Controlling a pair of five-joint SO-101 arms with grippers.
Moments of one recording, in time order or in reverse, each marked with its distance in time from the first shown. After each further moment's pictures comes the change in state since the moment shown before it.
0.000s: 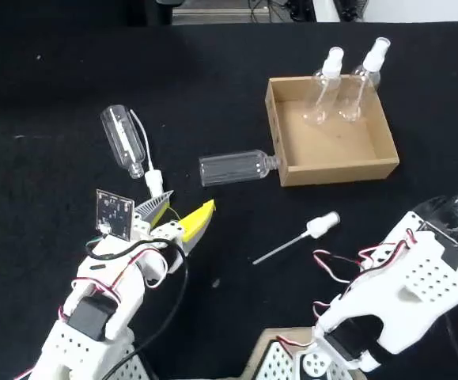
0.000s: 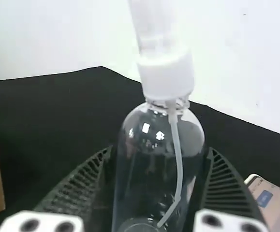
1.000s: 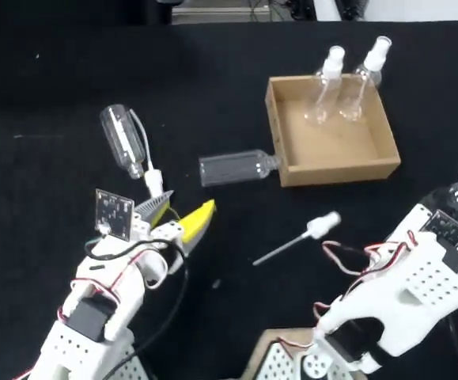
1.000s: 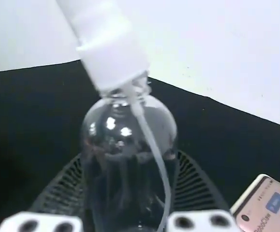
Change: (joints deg) left arm 0.0 0.0 0.0 0.0 0.0; right arm 0.3 -0.4 -6.6 11.3 -0.1
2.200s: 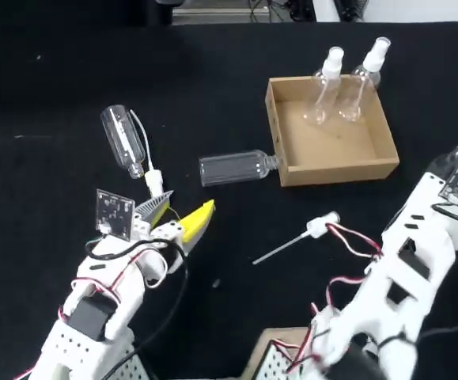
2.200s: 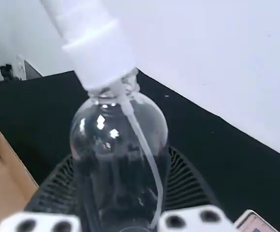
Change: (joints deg) left arm 0.0 0.0 -0.3 0.0 0.0; right arm -5.1 -66.5 8.7 62.7 1.8
